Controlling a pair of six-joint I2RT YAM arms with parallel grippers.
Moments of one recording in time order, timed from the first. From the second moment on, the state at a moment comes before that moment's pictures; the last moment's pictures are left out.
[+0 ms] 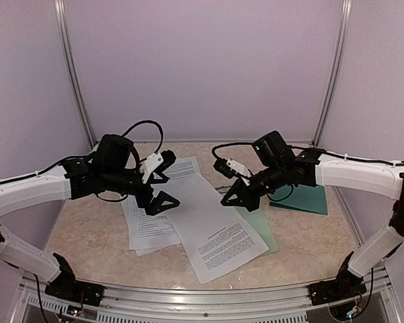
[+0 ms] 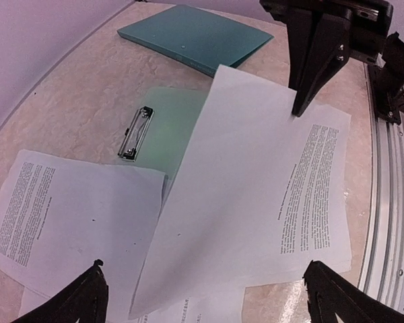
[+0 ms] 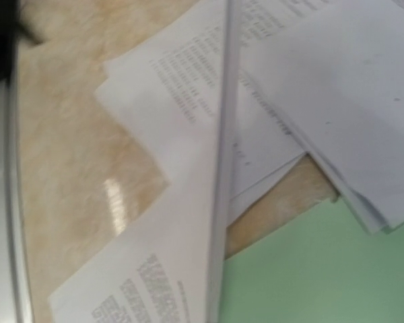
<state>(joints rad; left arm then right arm) -0.75 1.29 0.95 -0.27 0.32 0.23 0.79 1.53 1.16 -0.42 -0.50 -0.21</state>
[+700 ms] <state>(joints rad) -0.69 1.65 1.29 -0.53 0.76 0.50 0.85 1.46 1.14 -0.55 -0.45 -0.35</state>
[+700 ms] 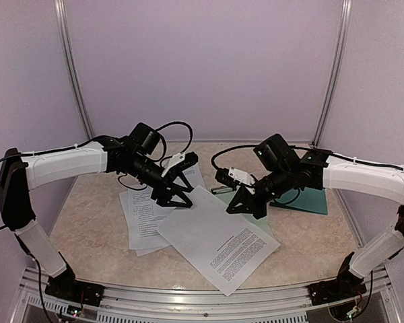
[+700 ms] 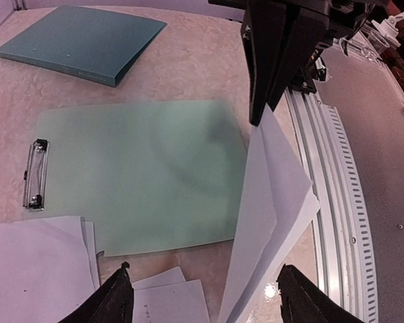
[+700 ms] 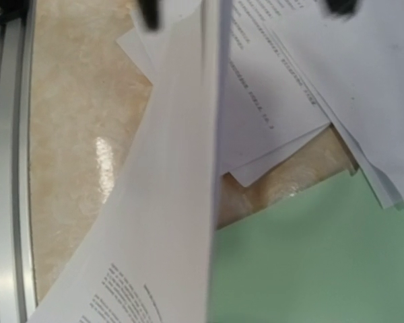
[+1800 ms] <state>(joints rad) -0.66 1.39 1.07 -0.36 0.62 0.08 0.60 1.33 1.00 -0.25 -0.33 0.01</state>
